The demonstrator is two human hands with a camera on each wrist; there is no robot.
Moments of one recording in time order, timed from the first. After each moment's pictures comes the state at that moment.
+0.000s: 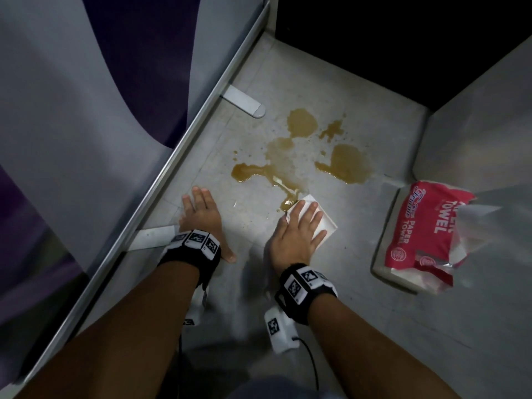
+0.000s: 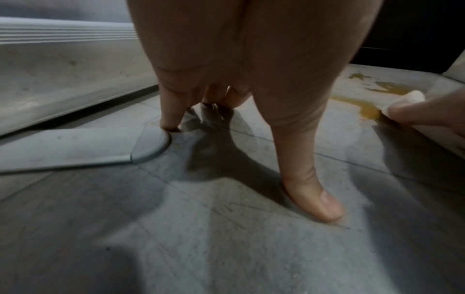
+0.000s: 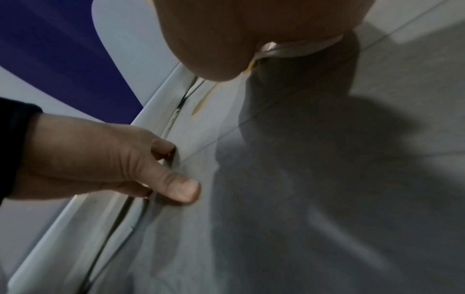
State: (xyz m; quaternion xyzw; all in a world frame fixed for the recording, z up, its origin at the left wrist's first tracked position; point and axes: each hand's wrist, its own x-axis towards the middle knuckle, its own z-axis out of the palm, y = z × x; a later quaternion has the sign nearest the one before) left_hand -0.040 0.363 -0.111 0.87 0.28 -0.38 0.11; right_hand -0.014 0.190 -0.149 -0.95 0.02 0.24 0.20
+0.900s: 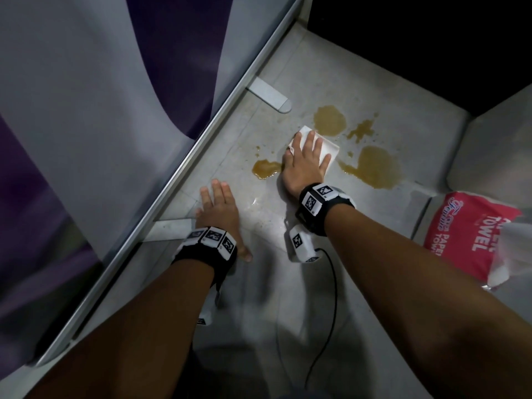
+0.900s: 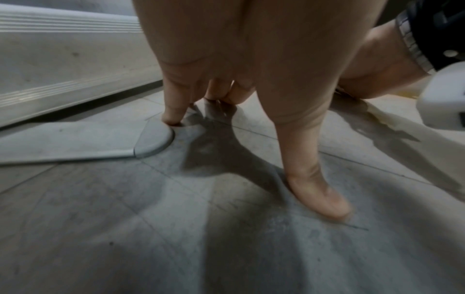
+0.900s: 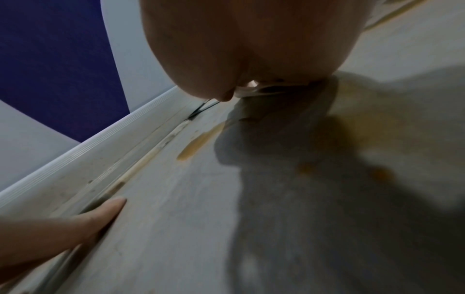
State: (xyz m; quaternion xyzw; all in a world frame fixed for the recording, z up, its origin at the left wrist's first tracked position) left_hand -0.040 0.368 -0.111 0.88 0.27 -0.38 0.11; right_hand 0.119 0.264 -0.149 -0.94 -0.16 0.25 0.17
